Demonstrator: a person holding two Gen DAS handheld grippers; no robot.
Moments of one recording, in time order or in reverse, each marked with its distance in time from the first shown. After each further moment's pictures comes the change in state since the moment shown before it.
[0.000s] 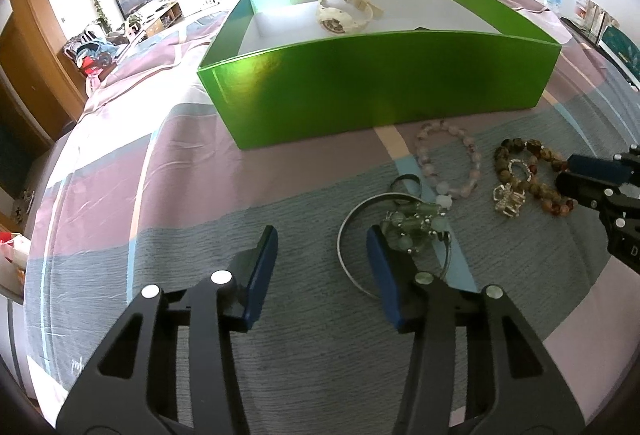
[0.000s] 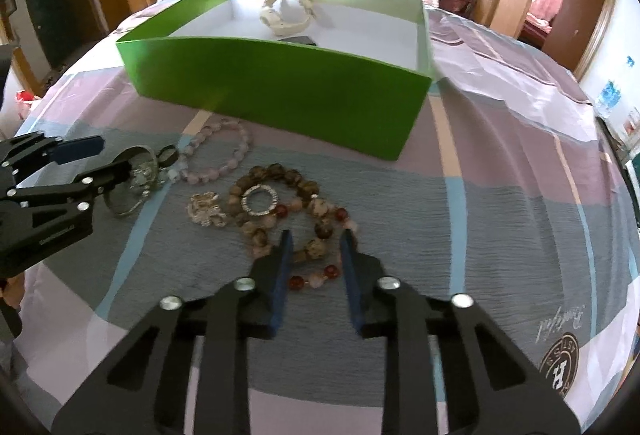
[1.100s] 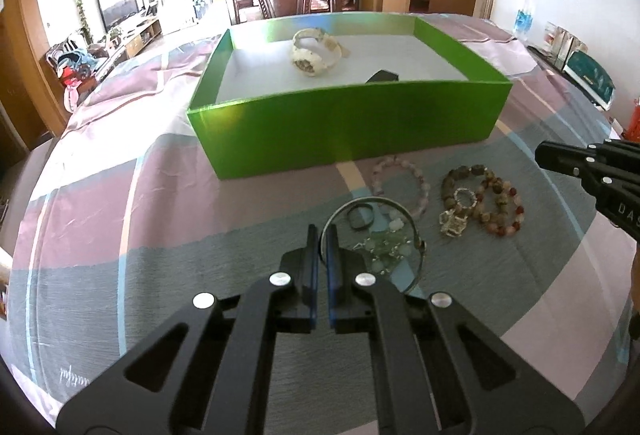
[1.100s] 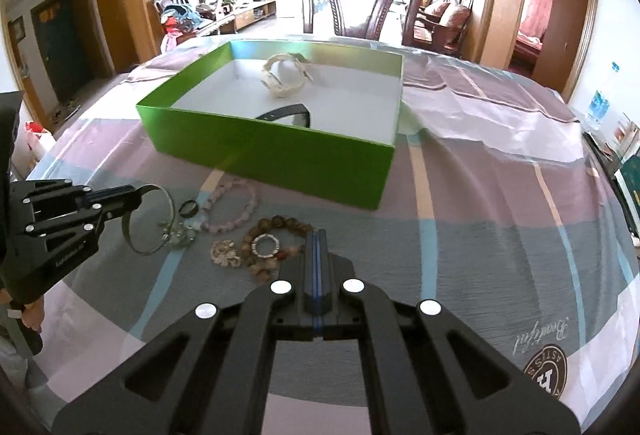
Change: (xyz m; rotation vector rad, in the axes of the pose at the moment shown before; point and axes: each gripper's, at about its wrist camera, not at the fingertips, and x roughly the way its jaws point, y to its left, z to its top) left arm -0.024 -0.004 0.007 -0.011 -0.096 -0.116; right arm -0.031 -0.014 0.009 0.055 -0.139 -0.006
